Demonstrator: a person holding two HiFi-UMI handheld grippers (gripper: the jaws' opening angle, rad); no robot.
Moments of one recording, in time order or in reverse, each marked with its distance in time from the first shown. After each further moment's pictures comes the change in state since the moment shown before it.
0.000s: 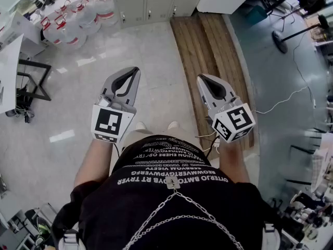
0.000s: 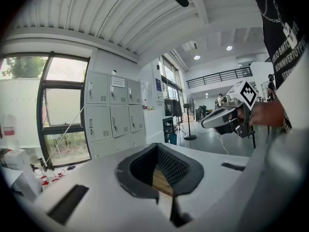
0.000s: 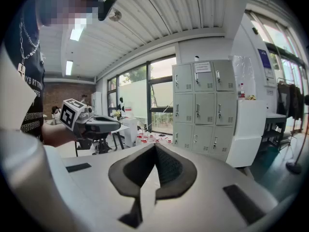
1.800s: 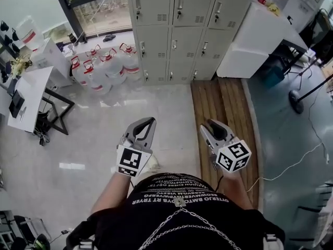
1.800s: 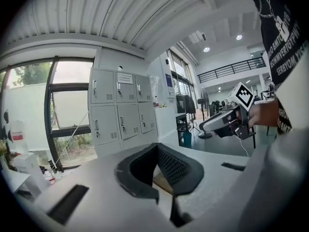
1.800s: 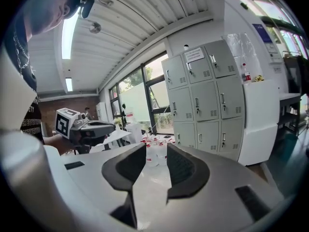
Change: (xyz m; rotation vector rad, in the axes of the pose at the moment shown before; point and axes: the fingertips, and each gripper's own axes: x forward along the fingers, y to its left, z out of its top) left arm 0.146 0.039 0.023 0.005 0.023 0.108; right arm 0.083 -0.161 0.011 0.131 -0.003 0.096
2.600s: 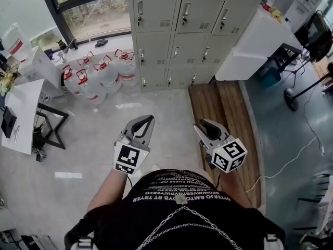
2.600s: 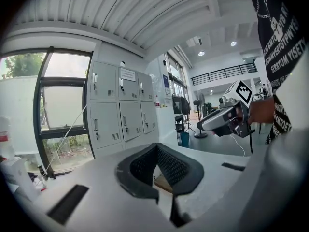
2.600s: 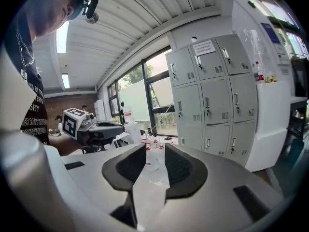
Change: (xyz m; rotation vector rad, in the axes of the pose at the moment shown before) left arm 0.049 0.154 -0.019 0.011 -0.016 -0.117; right arm 0.156 0.032 0.049 -0.019 0.015 -0.013
